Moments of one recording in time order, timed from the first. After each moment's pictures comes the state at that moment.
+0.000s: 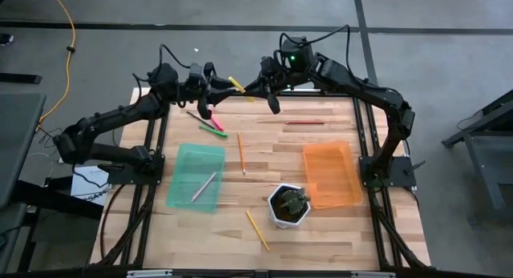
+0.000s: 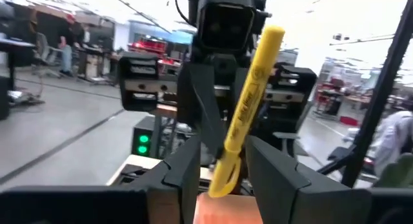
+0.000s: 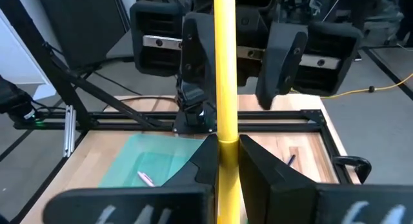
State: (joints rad) left arm 0.74 1.17 0.89 0.46 0.59 -0.26; right arm -0.42 1.76 1.88 -0.47 -0.55 -0.11
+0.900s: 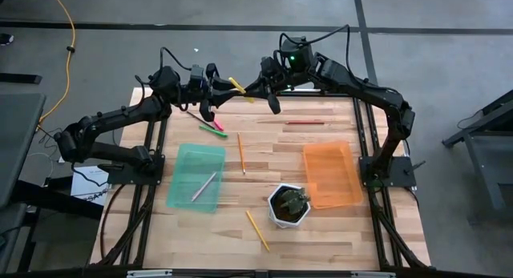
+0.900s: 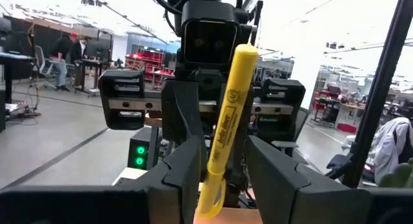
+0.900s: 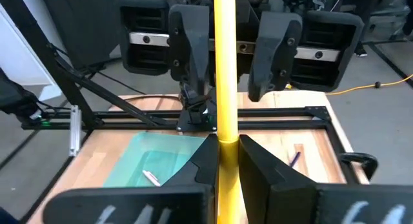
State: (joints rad) left arm 0.68 1.18 0.89 0.51 0.52 -0.26; right arm -0.42 1.76 1.88 -0.47 -0.57 -0.09
